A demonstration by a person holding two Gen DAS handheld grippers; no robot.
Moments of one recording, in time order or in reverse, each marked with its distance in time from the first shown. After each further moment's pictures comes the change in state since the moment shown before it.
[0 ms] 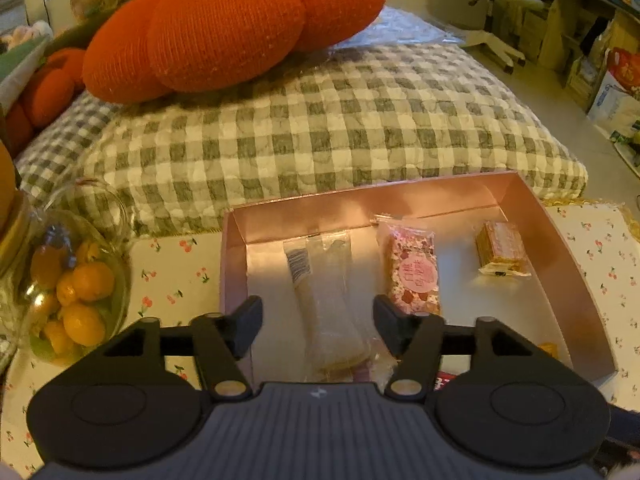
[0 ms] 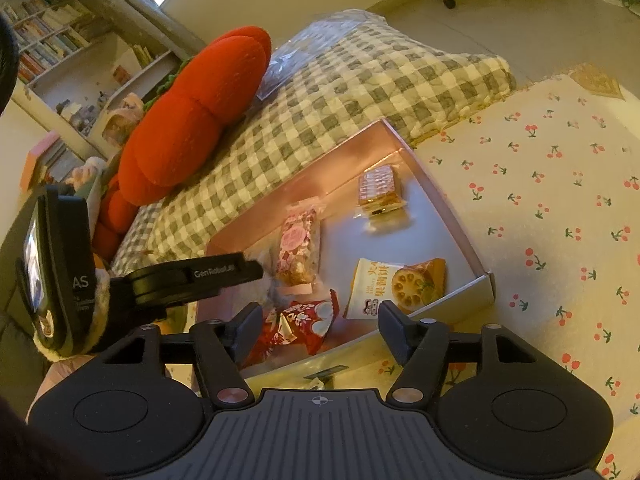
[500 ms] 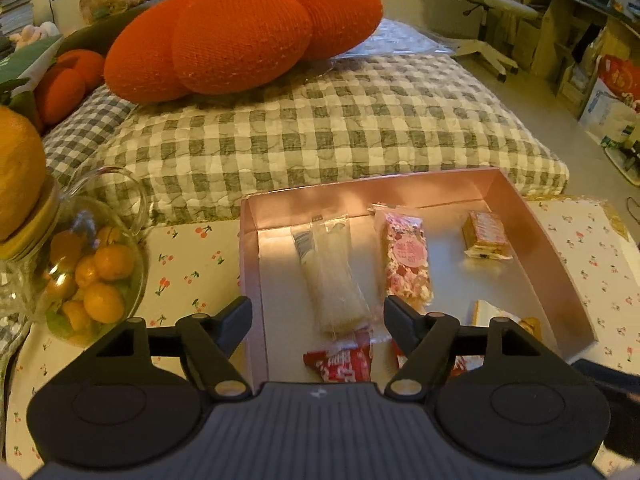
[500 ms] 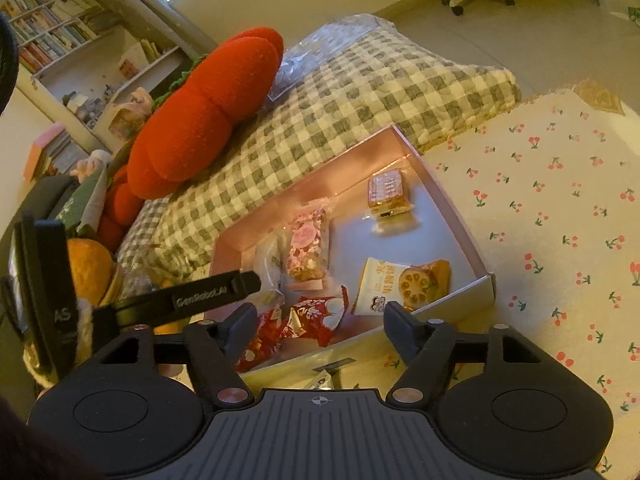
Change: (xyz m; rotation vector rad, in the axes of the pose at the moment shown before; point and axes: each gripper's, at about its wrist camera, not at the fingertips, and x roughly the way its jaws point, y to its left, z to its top) left arm -0.032 0.010 -0.017 -0.016 -0.021 -0.028; right arm -0.014 0.009 -0.002 -0.038 -0.013 -0.001
